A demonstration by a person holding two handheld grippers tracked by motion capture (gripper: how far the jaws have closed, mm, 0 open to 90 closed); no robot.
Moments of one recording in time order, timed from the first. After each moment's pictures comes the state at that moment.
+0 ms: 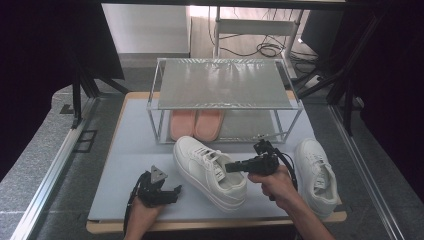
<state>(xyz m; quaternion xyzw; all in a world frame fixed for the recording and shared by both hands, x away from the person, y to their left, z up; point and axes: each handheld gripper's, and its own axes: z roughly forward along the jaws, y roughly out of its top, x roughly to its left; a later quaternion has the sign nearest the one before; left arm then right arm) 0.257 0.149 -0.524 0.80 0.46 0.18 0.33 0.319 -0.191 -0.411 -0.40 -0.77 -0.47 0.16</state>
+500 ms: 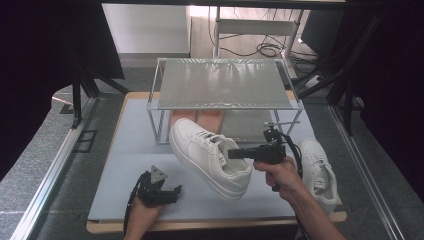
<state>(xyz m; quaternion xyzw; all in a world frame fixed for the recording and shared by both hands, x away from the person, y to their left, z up) 0.258 0.149 -0.524 0.80 0.46 0.18 0.33 0.330 -0.203 -0.378 -0.39 -0.72 -0.53 0.21</state>
